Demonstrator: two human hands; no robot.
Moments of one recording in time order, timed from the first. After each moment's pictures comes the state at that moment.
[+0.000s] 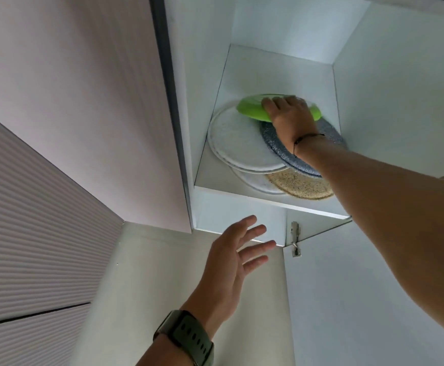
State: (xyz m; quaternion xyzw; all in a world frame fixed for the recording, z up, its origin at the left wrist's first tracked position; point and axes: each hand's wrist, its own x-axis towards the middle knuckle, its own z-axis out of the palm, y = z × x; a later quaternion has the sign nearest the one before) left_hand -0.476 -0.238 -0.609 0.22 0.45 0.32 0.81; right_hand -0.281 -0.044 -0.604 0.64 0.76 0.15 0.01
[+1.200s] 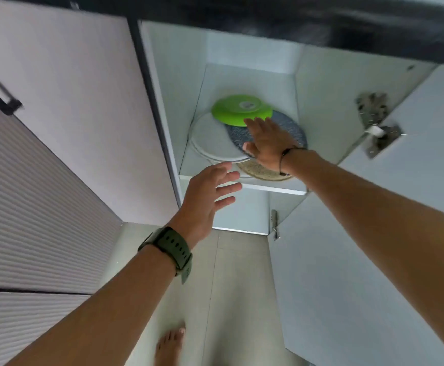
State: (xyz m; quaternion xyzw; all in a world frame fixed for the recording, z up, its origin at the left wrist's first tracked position) left_hand -0.469 -0.235 -0.542 0.39 0.46 0.34 0.72; right_hand -0.290 -0.165 -0.545 0.70 0.71 -0.08 0.02
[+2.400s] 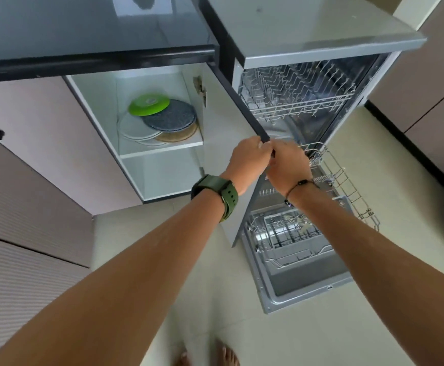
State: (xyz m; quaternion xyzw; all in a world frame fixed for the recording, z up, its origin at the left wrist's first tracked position) left_hand -0.368 -0.556 -0.334 0.71 0.37 0.16 0.58; right_hand -0.303 -0.615 -0.345 0.89 0.43 -0.03 -0.15
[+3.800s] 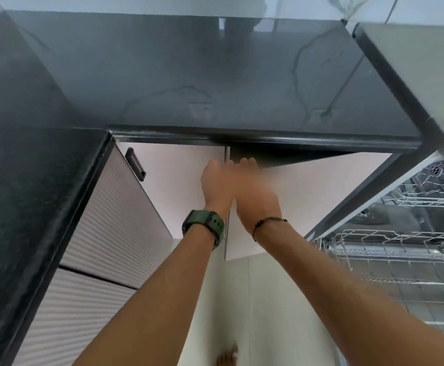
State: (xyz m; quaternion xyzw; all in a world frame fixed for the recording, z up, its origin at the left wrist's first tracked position) left_hand -0.563 -0.215 -0.361 0.55 0.59 0.37 0.45; right_hand -0.510 -0.279 -0.338 0.73 0.68 -0.05 -0.01
